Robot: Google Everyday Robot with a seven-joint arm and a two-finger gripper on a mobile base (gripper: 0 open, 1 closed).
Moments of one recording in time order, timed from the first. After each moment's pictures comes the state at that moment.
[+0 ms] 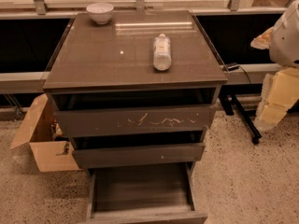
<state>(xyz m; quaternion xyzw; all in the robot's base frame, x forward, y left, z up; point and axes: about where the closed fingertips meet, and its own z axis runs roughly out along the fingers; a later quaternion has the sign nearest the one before) 0.438 -0.217 0.976 -0.60 0.78 -0.03 0.16</state>
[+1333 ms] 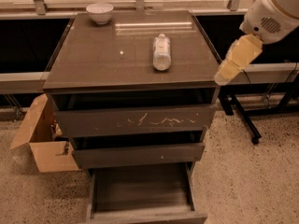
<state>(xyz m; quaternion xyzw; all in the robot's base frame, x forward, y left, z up) 0.544 -0.200 0.973 -0.49 0.84 0.02 0.23</state>
